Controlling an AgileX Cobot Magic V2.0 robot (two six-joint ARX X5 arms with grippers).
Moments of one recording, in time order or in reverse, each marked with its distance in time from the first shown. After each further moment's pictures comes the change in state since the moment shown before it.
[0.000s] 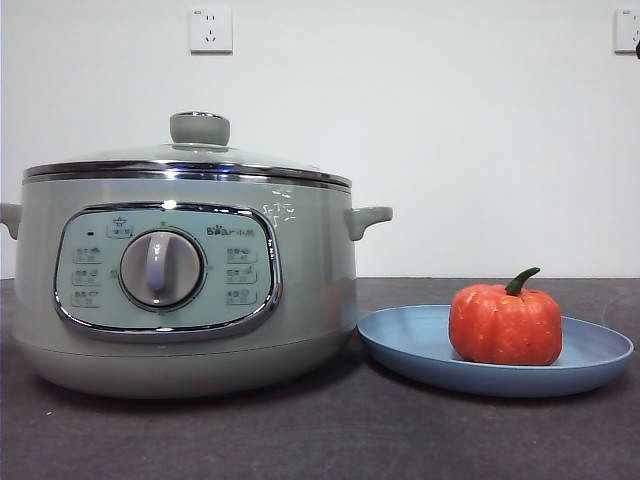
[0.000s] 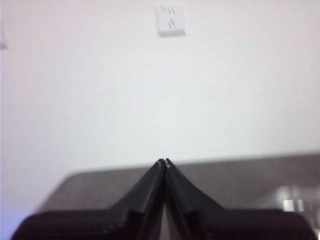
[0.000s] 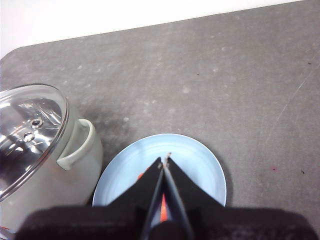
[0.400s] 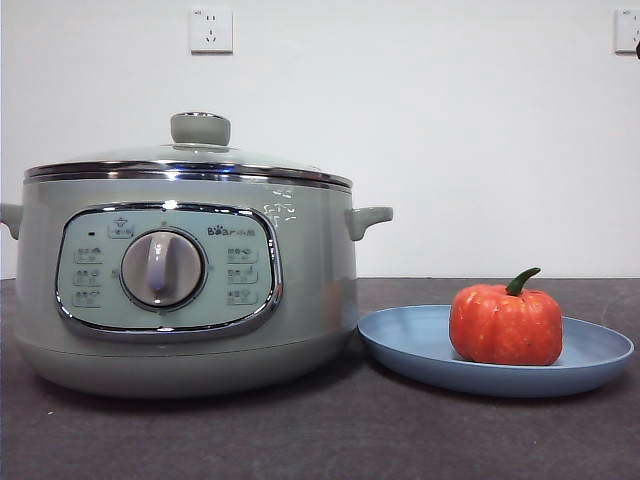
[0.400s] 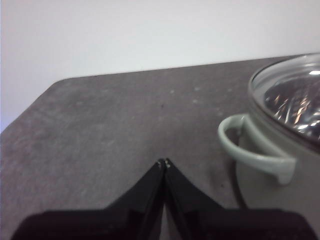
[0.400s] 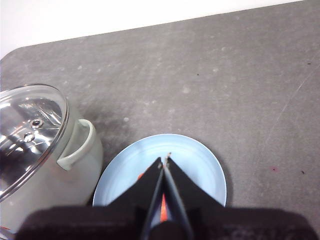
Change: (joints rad) left arm 0.038 -0.025 -0.295 -0.014 0.011 0.003; right arm 0.000 0.000 0.000 0.000 0.000 0.000
